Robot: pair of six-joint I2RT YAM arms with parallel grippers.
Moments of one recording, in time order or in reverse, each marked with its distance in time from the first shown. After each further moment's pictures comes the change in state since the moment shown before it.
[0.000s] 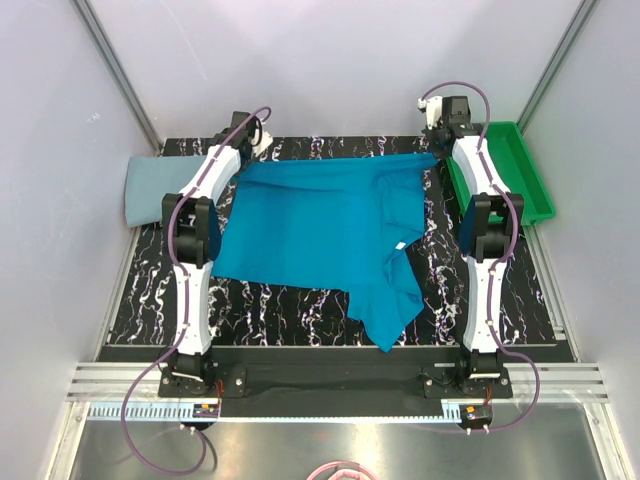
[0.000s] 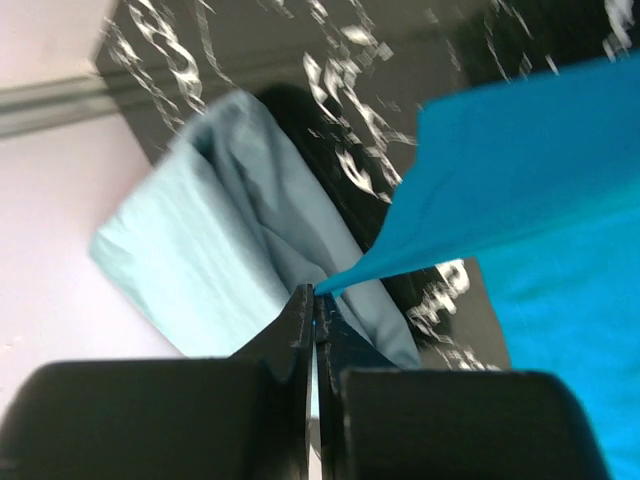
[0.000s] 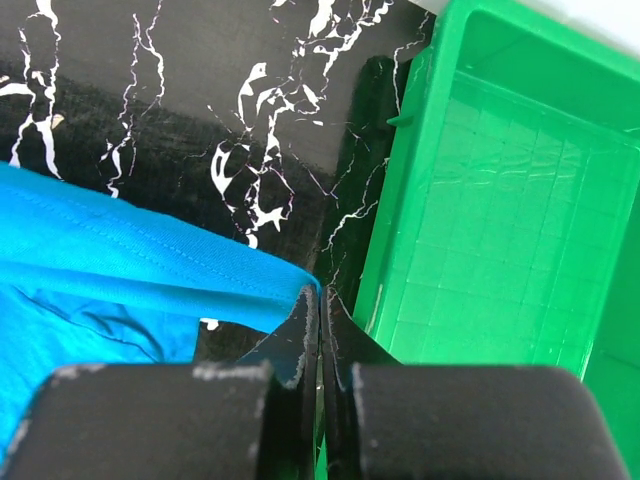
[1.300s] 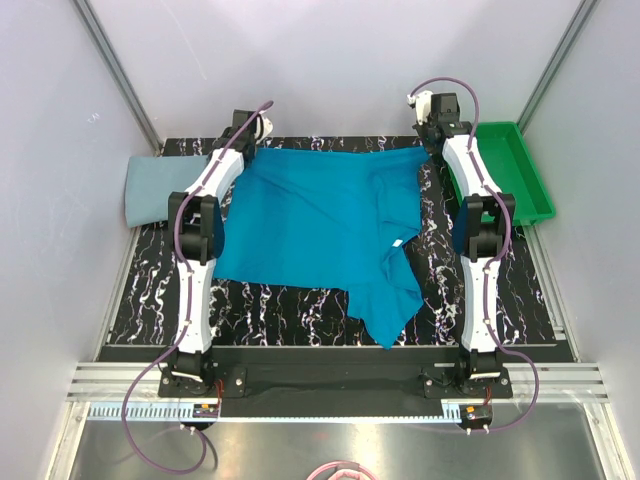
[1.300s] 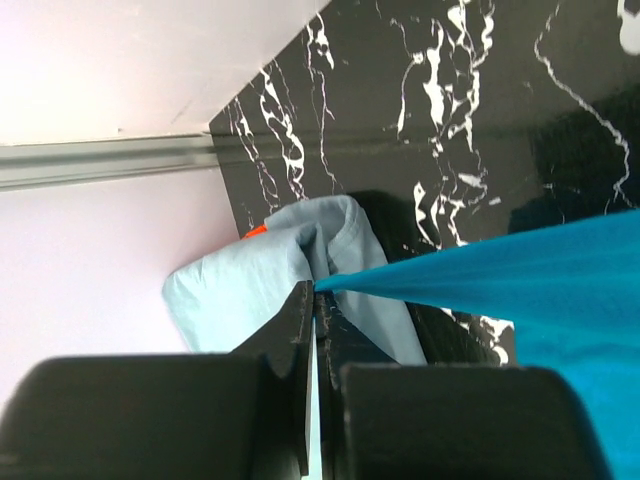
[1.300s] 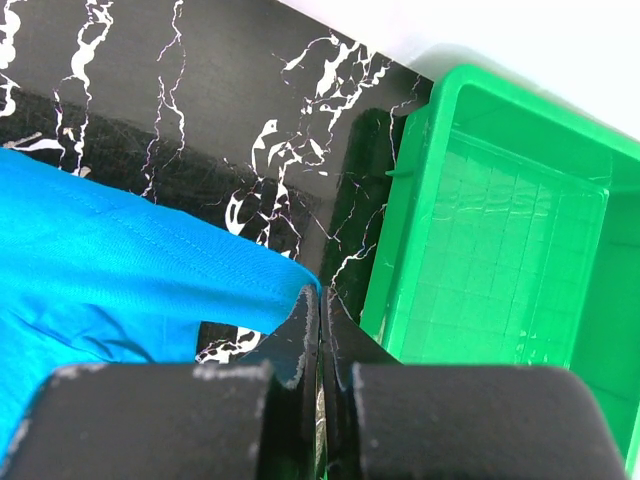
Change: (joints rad) left arm 0.003 0.082 0.041 0.306 -0.086 0.060; right arm 0.048 0.035 0.066 0.035 0.052 -0.020
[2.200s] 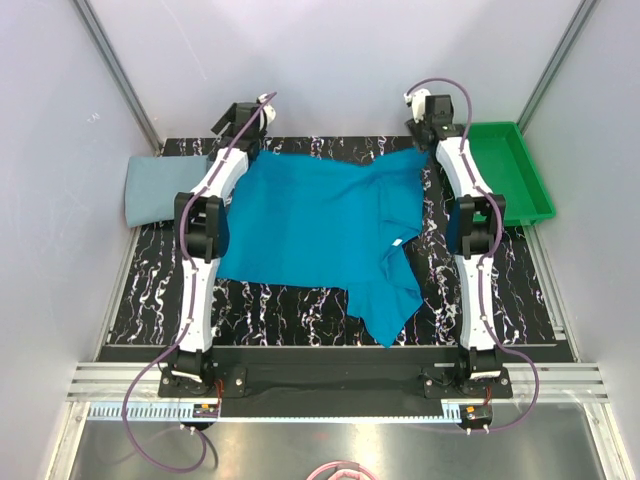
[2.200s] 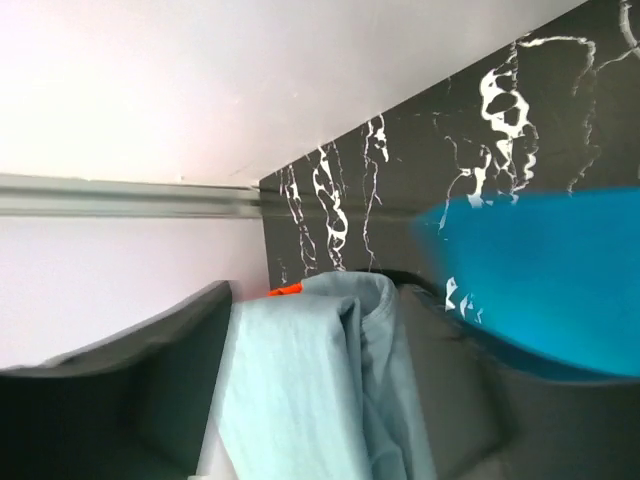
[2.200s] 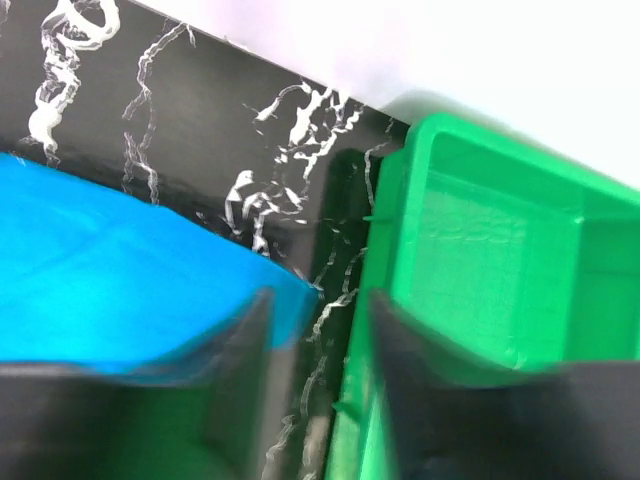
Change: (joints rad) left arm -0.014 0.064 0.104 0.151 -0.025 0.003; right arm 0.014 0.097 0.121 0.043 0.045 0.001
